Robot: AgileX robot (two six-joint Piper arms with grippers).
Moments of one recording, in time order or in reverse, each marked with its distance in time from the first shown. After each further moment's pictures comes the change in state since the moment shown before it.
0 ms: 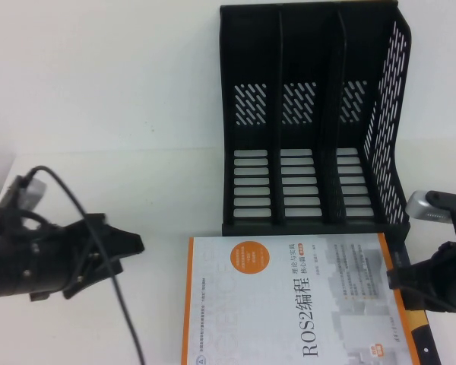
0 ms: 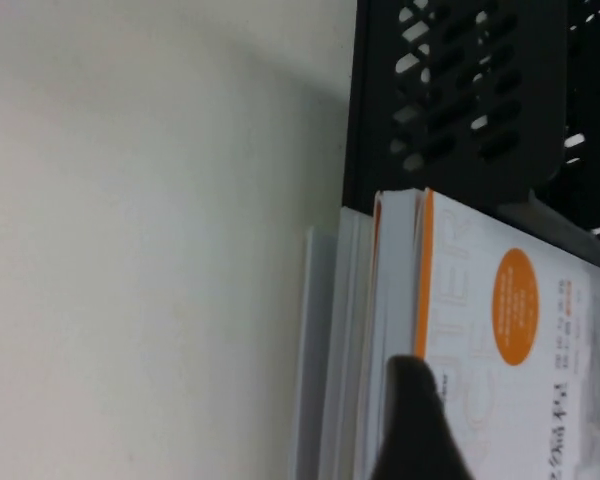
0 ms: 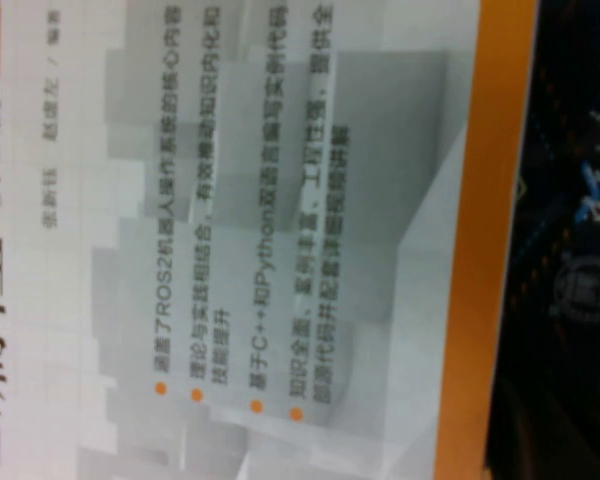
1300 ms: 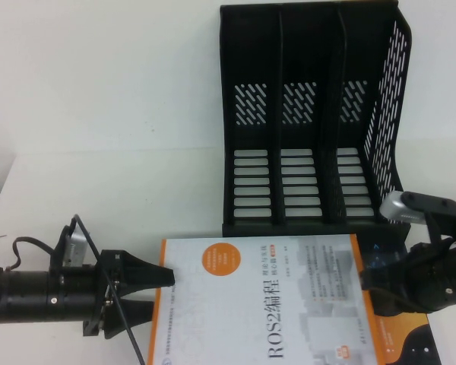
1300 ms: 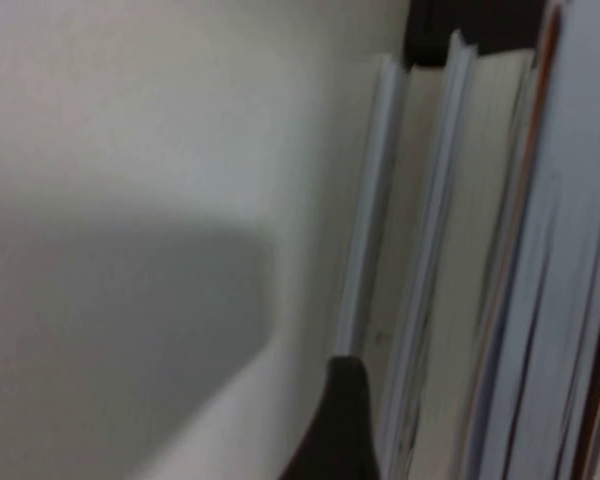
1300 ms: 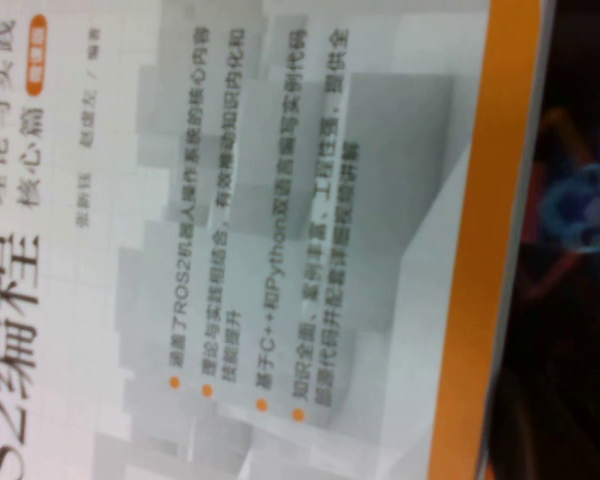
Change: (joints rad) right arm 0.074 0.017 0.000 0.182 -0.057 -0.122; left arm 0.095 0.551 -0.071 -0.117 0.438 0.338
